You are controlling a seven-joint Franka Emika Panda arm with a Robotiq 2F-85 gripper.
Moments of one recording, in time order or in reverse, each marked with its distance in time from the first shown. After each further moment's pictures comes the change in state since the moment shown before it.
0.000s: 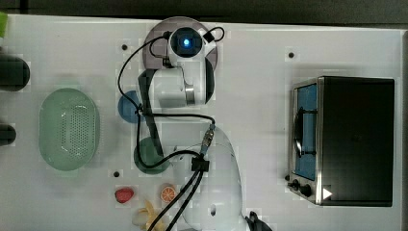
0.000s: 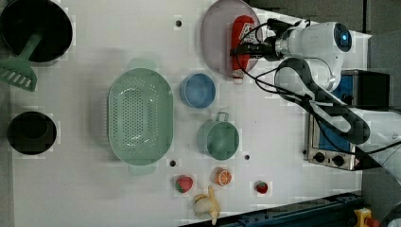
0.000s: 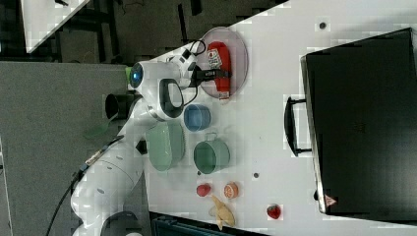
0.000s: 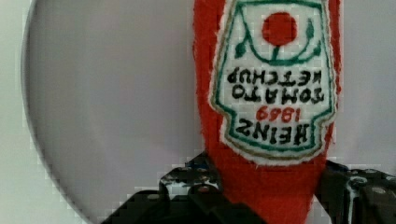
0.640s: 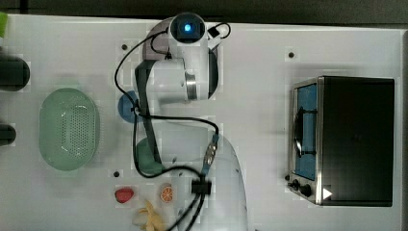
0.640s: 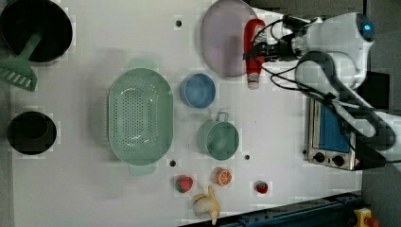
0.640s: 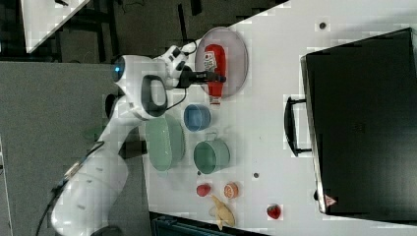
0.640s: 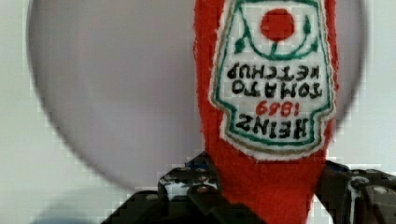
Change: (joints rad) arm -0.004 -0.122 -0.008 0.001 0.015 -0.215 0.030
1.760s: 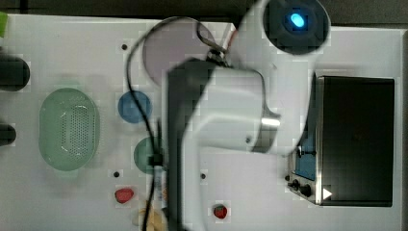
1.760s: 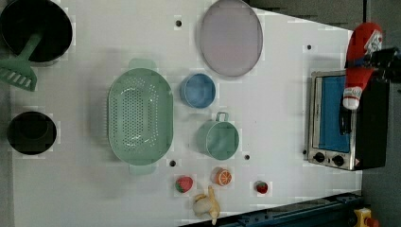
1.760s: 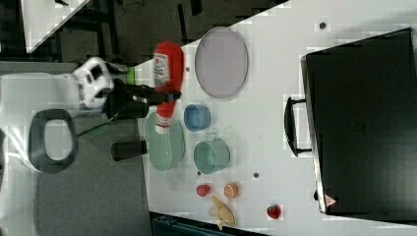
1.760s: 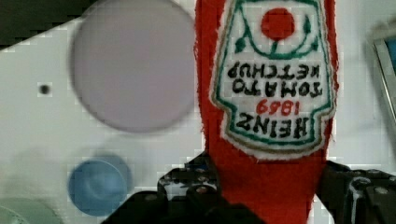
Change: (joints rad) arm -0.111 -0.558 -0.098 -0.124 0.154 -0.384 0.040
